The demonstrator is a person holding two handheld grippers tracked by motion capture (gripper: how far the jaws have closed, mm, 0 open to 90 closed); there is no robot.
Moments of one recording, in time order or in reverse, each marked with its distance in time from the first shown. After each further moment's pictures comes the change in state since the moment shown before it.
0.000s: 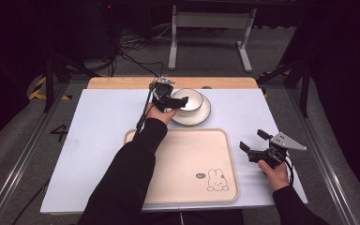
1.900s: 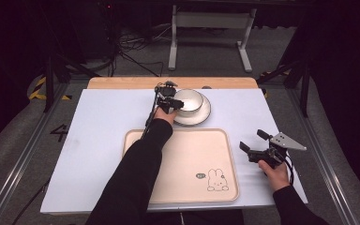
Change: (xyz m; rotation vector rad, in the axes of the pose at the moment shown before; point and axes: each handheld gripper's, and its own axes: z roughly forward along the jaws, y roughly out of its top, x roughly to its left) left arm 0.010 -0.008 0.049 0.241 0.088 -0.171; right arm 0.000 0.000 0.000 -0.001 0.004 -0.002
